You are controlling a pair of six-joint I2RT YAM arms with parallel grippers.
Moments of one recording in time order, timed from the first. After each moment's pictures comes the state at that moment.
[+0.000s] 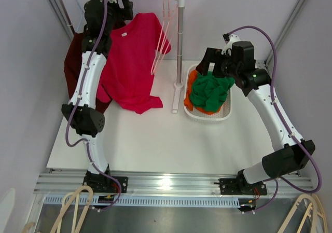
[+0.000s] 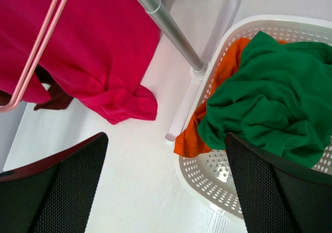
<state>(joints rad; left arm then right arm) -0.14 2.02 2.35 -0.15 0.03 -0.05 0.31 1.47 1.63 -0.59 -0.20 0.34</state>
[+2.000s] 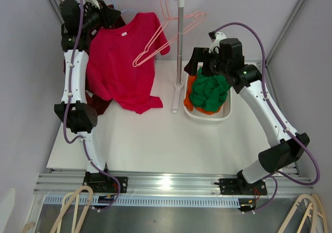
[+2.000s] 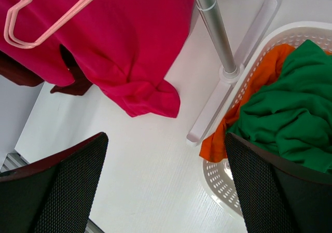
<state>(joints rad) 0.06 2.08 2.43 -0.26 0.70 -0.10 0.42 1.55 1.73 -0.62 -0.20 0.33</state>
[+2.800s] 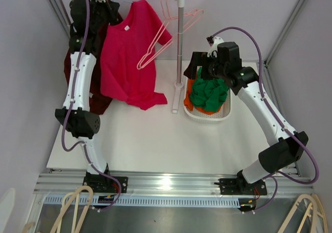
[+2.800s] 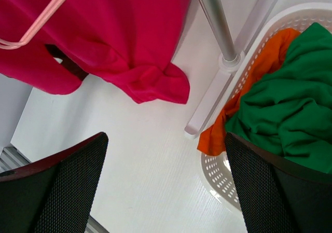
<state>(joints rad) -0.07 1.99 2.38 -0.27 0.30 -0.16 0.42 1.55 1.68 -0.61 -0.21 0.34</state>
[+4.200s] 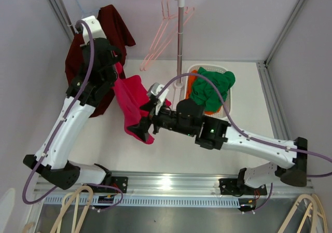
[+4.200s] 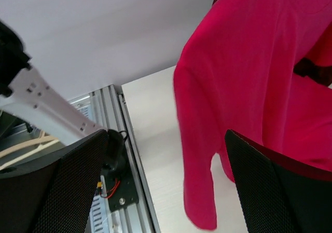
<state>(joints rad) -0.49 1.35 1.77 -0.50 -0.88 -0.17 1.23 1.32 1.31 -0.04 0.00 0.16</state>
